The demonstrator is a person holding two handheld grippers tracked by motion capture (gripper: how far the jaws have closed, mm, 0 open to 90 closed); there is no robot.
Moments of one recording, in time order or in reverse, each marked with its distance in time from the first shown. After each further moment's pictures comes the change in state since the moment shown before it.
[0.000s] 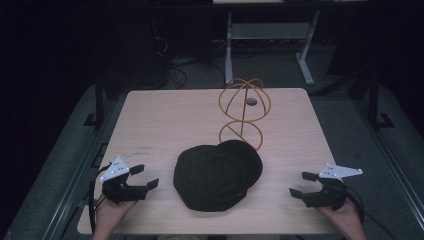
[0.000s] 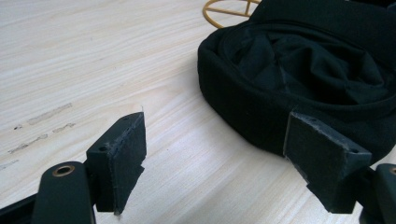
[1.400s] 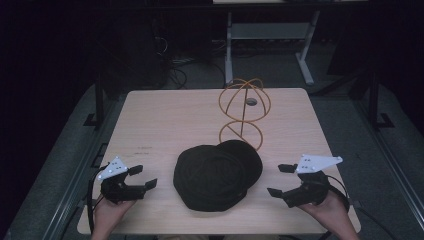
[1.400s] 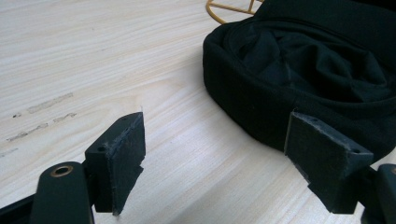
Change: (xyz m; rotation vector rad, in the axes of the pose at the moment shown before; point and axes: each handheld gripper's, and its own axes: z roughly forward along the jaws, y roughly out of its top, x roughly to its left) left arm 0.008 -0.004 -0.001 -0.003 -0.016 -0.039; right arm 0.074 0.082 0.003 0.007 0.126 -0.205
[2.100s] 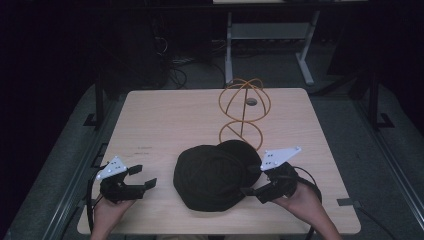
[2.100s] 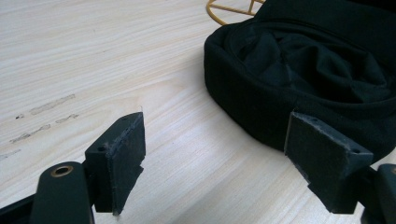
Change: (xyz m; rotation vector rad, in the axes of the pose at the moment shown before) left arm 0.002 0.000 0.000 -0.001 -0.002 0.000; right arm 0.024 0.047 0.048 0.102 0.120 -0.109
